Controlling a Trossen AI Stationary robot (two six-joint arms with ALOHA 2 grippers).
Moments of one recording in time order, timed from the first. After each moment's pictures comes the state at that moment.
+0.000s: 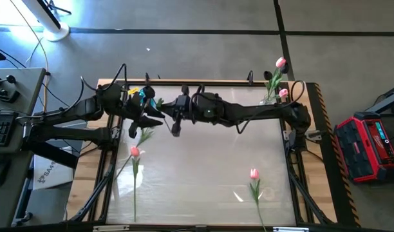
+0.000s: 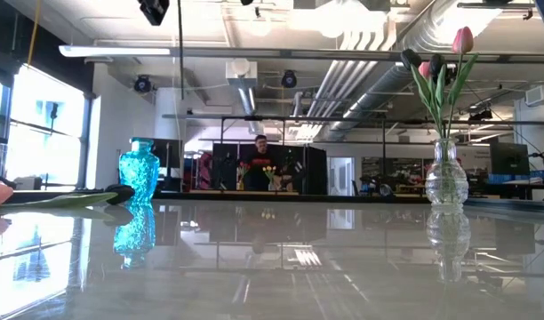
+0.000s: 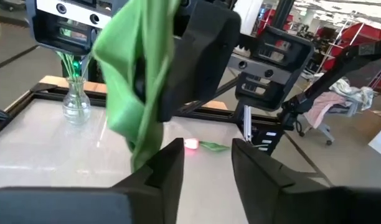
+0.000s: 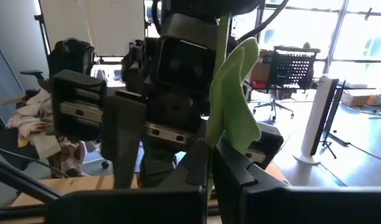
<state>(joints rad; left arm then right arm) 0.26 0.80 0.82 -0.19 0.43 -0.15 0.00 1.93 1.75 0.19 0.14 -0.05</state>
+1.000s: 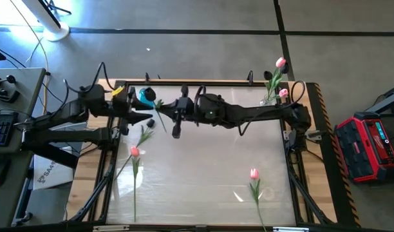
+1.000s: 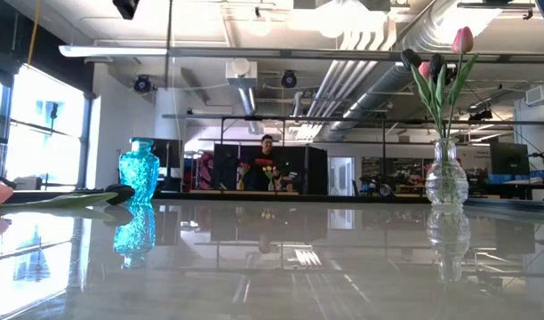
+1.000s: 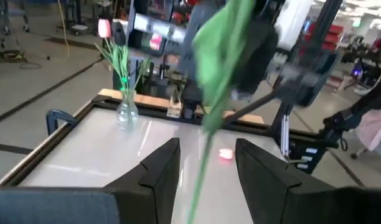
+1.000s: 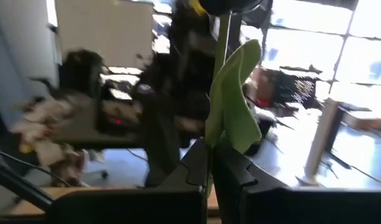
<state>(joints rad) 0.26 0.63 0.82 -0.32 0.24 -0.13 0.02 1.92 1.75 0.25 0.13 -0.11</state>
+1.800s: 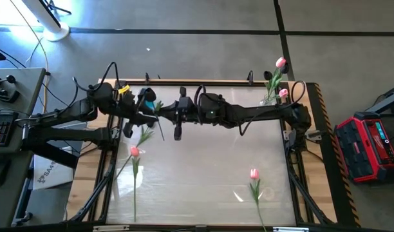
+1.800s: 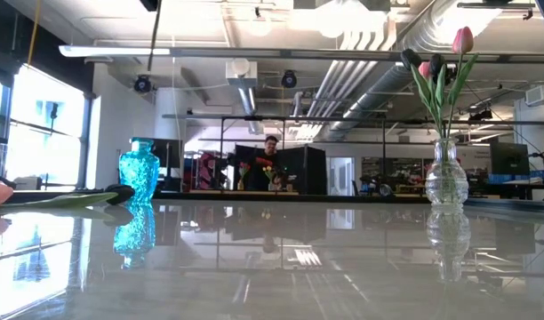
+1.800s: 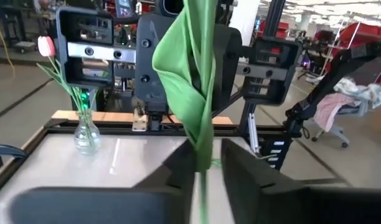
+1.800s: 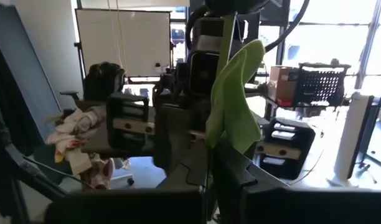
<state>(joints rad) 0.26 0.74 0.82 -0.16 0.42 -0.07 0.01 1.92 1.75 0.27 0.05 -0.03</state>
